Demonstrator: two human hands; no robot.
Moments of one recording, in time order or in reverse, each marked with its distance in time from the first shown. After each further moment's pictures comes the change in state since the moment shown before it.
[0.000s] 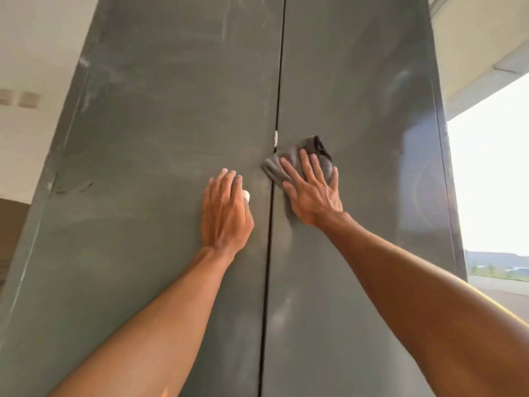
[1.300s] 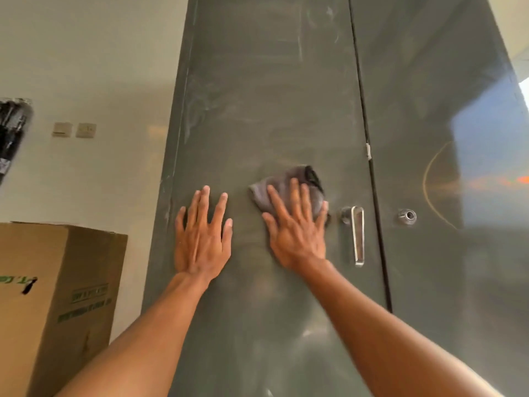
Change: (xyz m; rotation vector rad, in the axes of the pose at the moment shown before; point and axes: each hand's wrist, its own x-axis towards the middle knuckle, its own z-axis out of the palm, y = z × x) left_hand 0.016 -0.265 -0.075 0.224 -0.119 0.102; right_hand -0.017 -0.259 0.061 0.156 0.100 0.059
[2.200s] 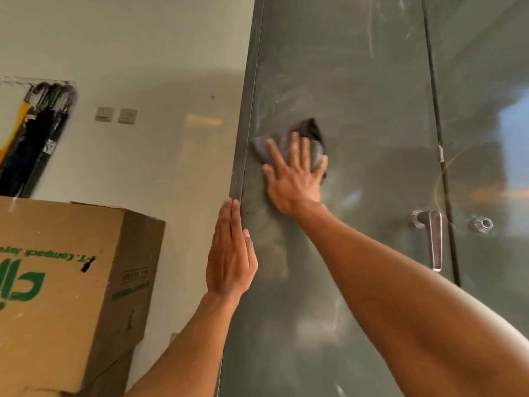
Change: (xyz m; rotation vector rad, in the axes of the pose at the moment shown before) left_hand -0.045 -0.078 -0.003 -0.360 0.149 -0.115; right_hand 0.090 -0.153 0.013 -0.055 0.025 -0.072
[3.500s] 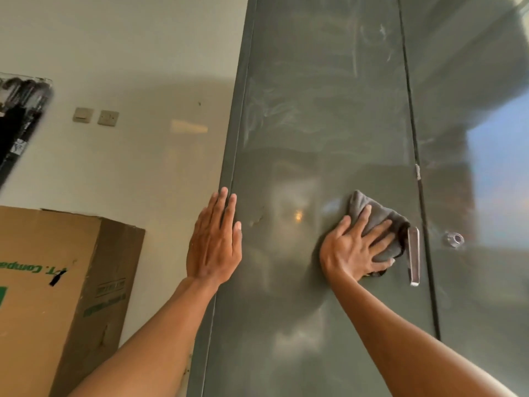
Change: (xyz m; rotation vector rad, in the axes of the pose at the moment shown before) left_hand 0.047 -0.013 -0.001 0.057 -0.163 0.104; right_hand -0.087 0.089 0.009 0.237 0.221 0.875
